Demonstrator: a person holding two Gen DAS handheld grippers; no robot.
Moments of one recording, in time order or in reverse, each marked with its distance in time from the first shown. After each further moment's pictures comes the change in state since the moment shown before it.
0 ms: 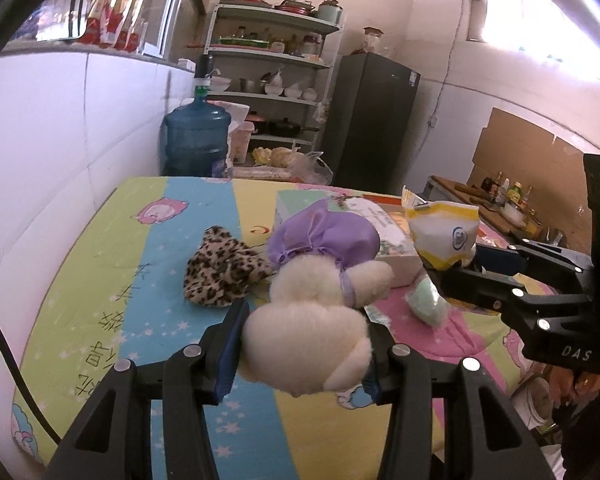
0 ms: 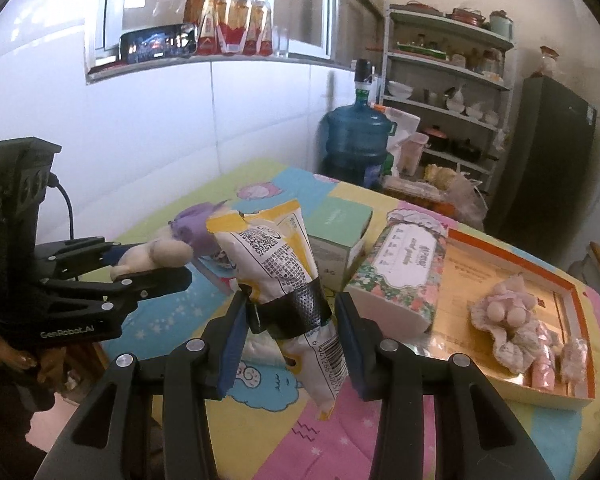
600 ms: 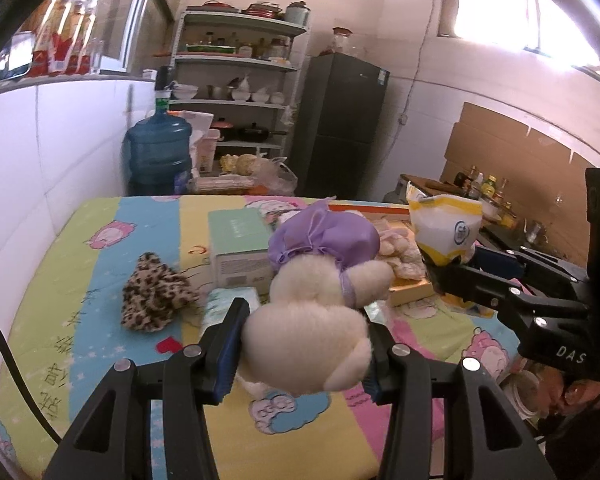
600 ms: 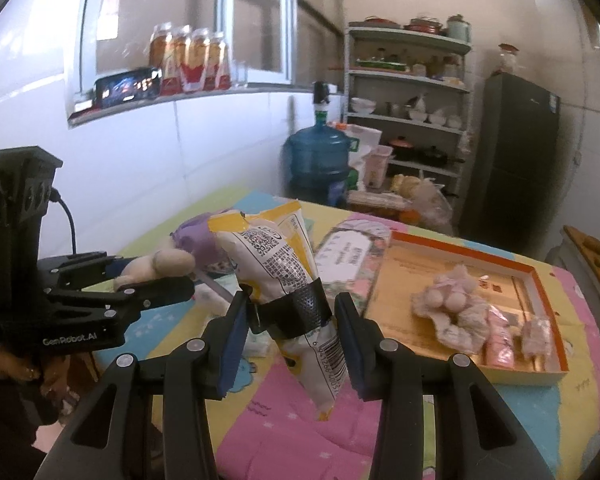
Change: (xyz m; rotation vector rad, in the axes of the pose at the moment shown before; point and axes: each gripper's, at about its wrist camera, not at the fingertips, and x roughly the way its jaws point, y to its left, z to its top) left arm 0.007 -0.064 0.021 0.054 -0.007 -0.083; right arm -0.055 -0.045 -0.017 0.099 -0.090 -0.089
